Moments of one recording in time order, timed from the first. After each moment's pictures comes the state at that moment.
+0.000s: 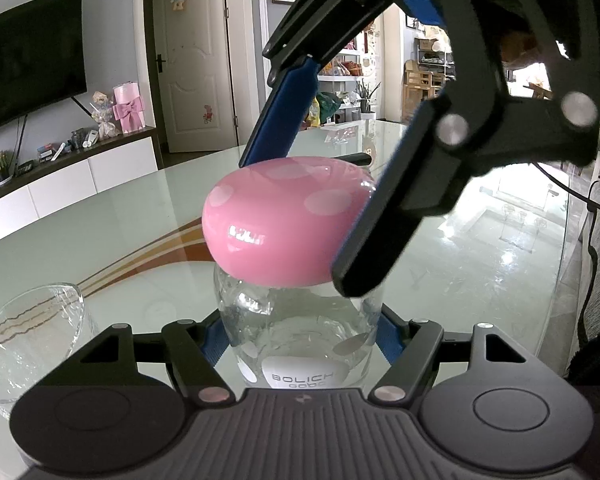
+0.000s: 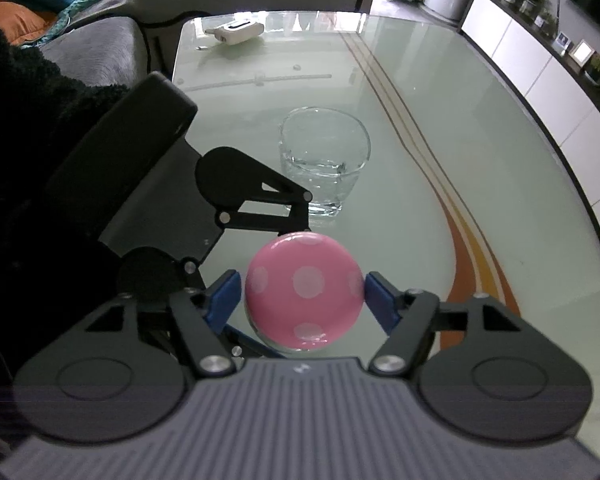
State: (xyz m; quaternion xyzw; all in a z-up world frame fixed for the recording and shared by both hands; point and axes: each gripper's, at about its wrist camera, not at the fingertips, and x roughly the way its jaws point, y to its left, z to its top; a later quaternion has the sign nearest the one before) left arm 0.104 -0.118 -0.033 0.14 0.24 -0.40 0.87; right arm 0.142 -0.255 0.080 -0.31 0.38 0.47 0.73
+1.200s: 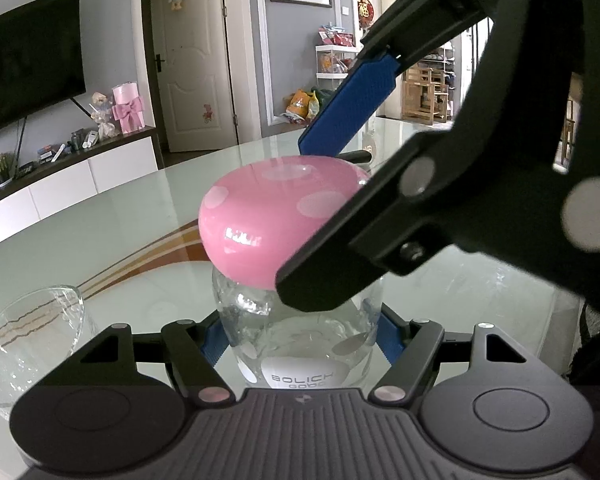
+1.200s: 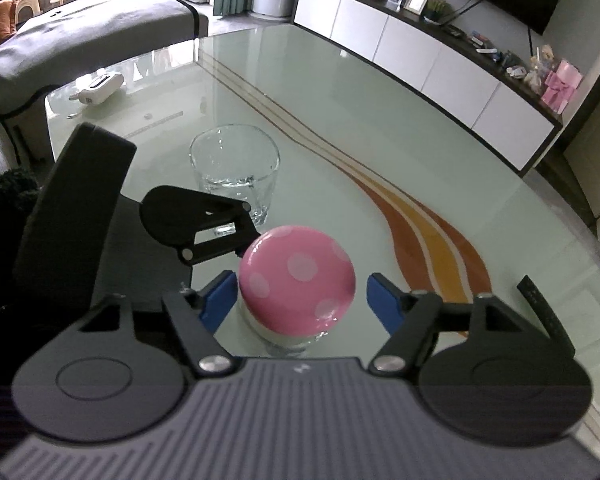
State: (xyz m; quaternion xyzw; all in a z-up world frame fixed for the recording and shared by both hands) left arm 0.101 -0.123 -0.035 0.15 0.24 -0.40 0.87; right arm 0.107 -0.243 0.068 -0.22 0.38 0.25 0.86
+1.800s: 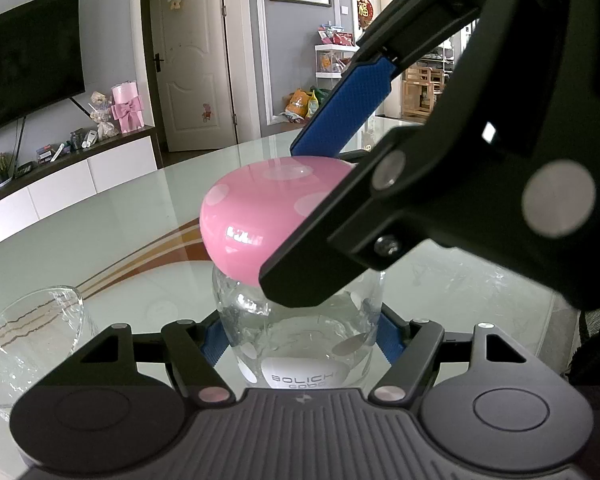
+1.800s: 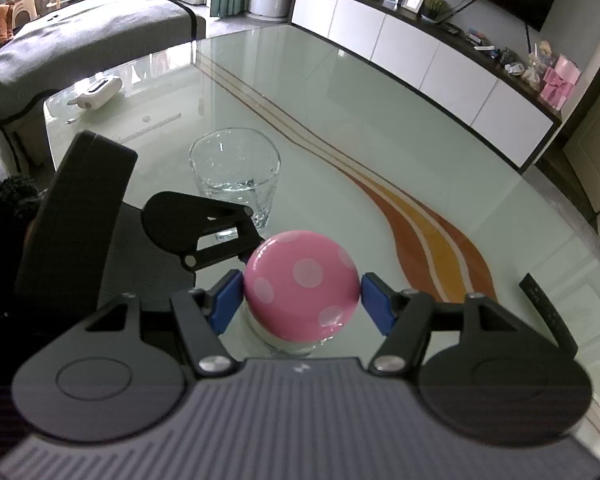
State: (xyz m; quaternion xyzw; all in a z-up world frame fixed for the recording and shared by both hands) left arm 0.102 -0.124 -0.033 0.15 0.24 -0.40 0.87; right arm 0.107 -0.241 0.070 -0.21 0.39 0.26 0.86
